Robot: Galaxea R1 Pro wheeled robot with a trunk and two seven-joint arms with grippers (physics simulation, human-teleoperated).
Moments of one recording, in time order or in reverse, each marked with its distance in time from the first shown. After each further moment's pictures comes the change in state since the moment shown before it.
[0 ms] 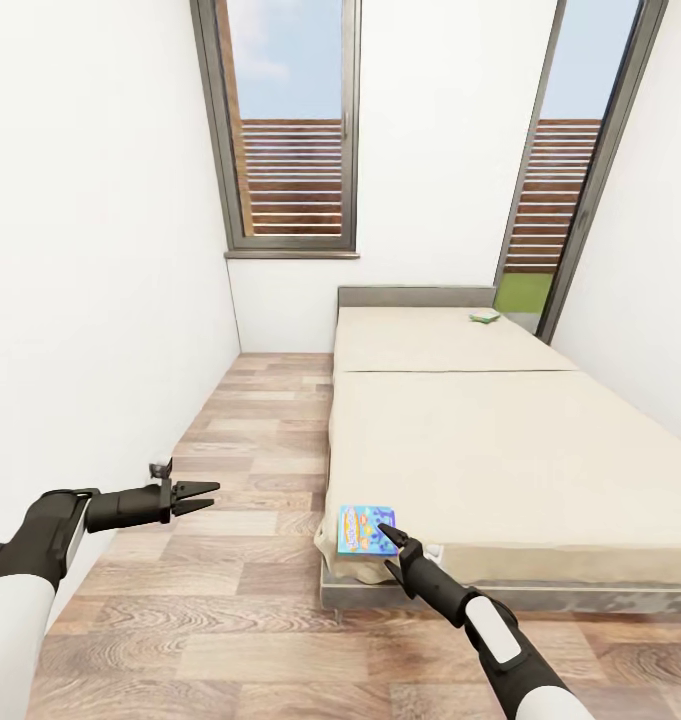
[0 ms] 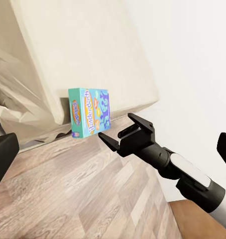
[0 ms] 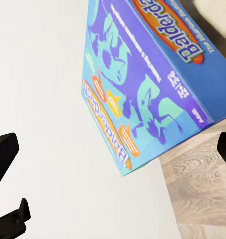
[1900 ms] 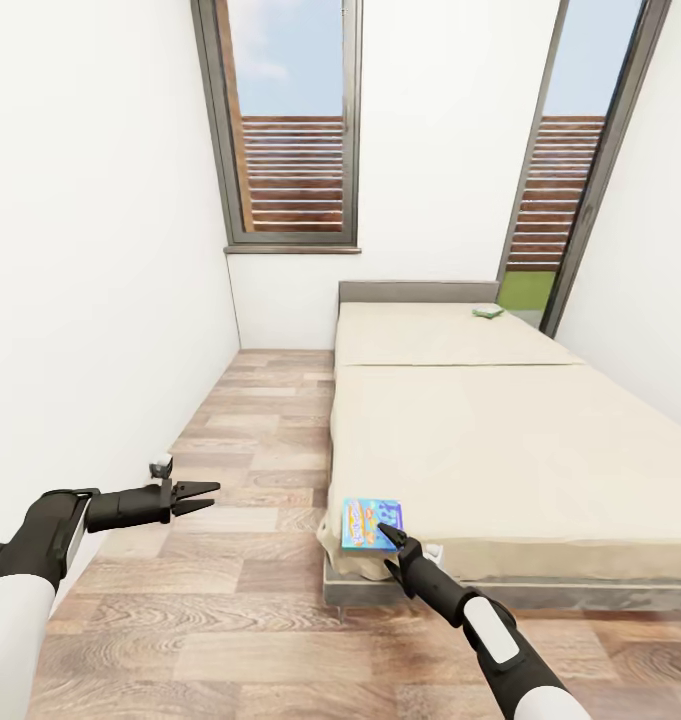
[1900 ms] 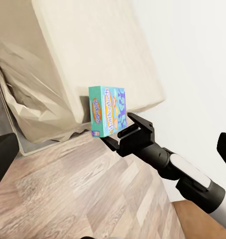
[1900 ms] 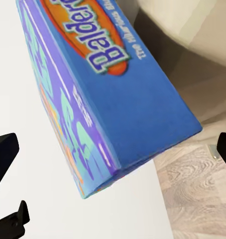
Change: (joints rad) left arm 0.000 0.000 0.000 0.000 0.000 0.001 0.000; right arm 0.000 0.006 -0.001 0.002 0.001 -0.017 -0.002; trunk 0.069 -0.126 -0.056
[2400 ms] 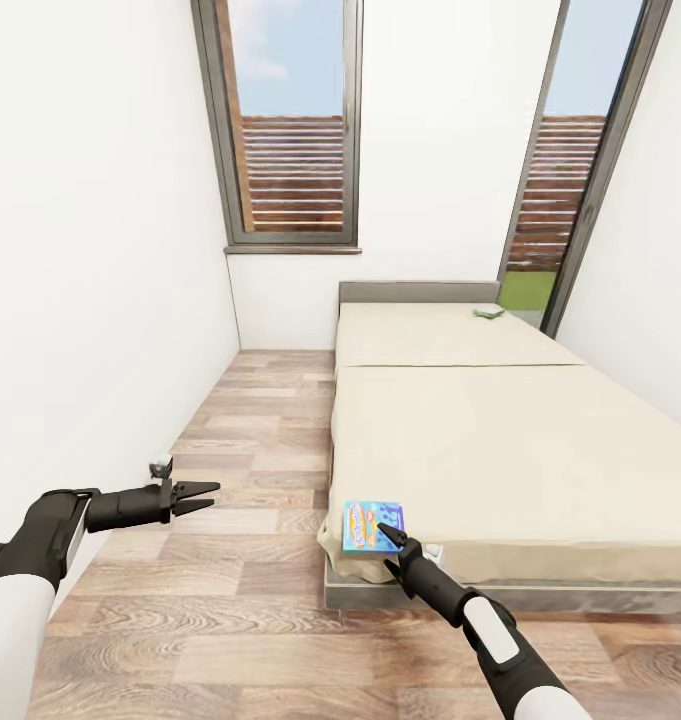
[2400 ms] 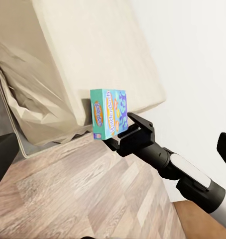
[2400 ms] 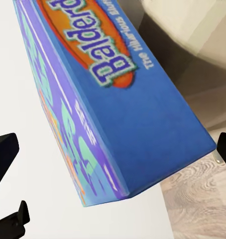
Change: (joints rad) left arm 0.000 0.000 0.000 0.000 0.000 -0.002 0.000; right arm 0.000 0.000 -0.001 0.000 0.000 0.001 0.000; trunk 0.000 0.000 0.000
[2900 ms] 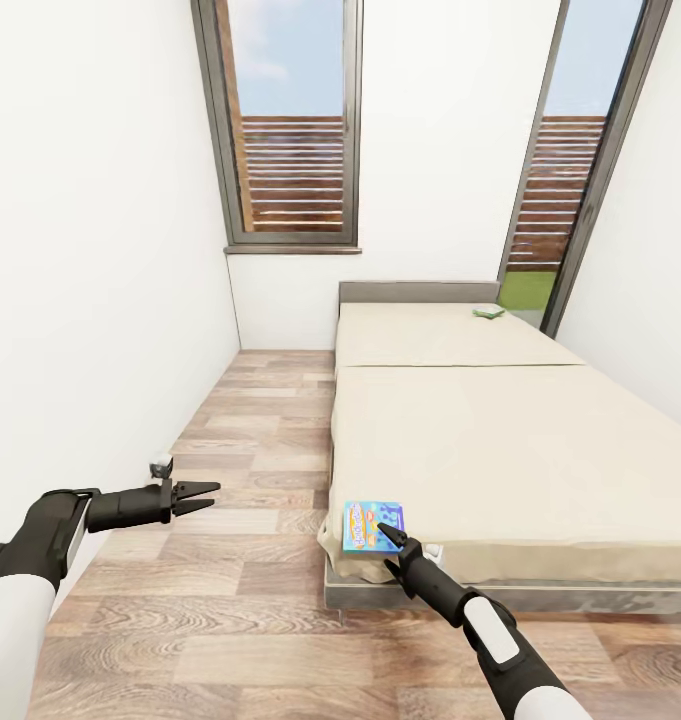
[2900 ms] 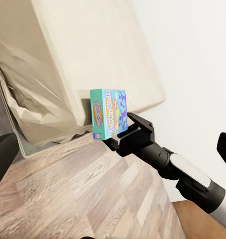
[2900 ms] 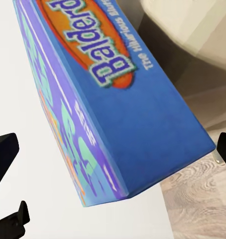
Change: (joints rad) left arm 0.000 -0.001 0.000 0.000 0.000 0.000 0.000; right arm 0.000 0.000 0.000 0.000 0.000 0.000 0.000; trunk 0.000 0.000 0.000
